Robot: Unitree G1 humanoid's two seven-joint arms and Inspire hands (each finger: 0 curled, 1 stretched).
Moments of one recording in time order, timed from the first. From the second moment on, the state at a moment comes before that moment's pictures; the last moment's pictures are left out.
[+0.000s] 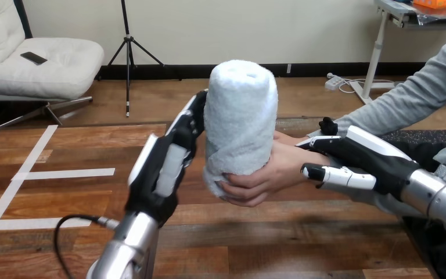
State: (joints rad) left arm -0.17 0.02 0.06 0.50 -0.12 -0.60 -0.43; right arm -0.42 -0.63 0.16 0.68 -0.19 -0.55 0.43
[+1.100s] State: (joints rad) left arm 0.13 0.07 0.06 0.21 -0.18 -0.56 -0.40; right arm -0.10 -0.52 0.01 0.30 0.04 -0.48 0.38
